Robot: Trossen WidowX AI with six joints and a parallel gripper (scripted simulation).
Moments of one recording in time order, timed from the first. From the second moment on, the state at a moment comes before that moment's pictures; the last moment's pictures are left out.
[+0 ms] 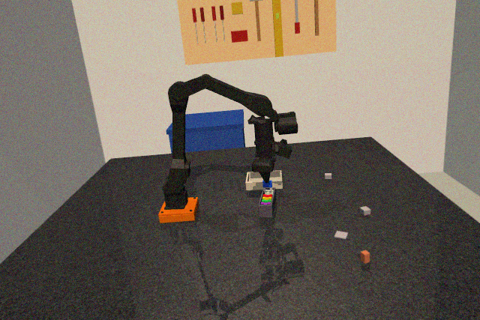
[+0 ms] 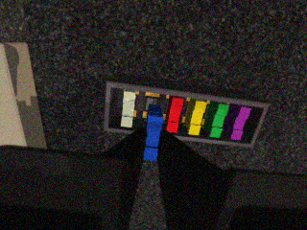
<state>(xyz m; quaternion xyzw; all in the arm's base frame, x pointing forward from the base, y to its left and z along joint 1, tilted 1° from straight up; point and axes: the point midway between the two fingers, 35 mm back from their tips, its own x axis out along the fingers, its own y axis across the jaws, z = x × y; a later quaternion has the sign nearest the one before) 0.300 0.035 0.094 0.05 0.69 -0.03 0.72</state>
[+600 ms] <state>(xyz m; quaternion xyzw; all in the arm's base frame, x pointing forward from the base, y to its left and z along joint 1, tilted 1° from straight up) 0.303 0.051 0.114 0.05 0.69 -0.03 0.72</state>
